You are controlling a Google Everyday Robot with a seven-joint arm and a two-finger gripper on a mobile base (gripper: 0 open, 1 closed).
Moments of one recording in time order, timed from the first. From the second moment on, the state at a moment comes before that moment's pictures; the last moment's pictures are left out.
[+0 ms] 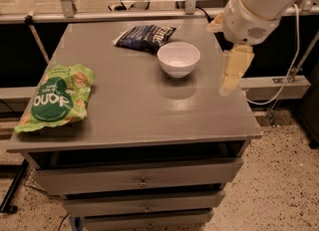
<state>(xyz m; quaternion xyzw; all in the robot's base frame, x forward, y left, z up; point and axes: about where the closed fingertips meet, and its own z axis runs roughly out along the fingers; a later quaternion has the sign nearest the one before) 0.546 -0.139 0.949 -0.71 0.67 -0.03 0.20</state>
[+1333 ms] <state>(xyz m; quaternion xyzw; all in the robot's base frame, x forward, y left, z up) 0.590 -0.068 0.885 -0.78 0.62 -0.01 0.12</state>
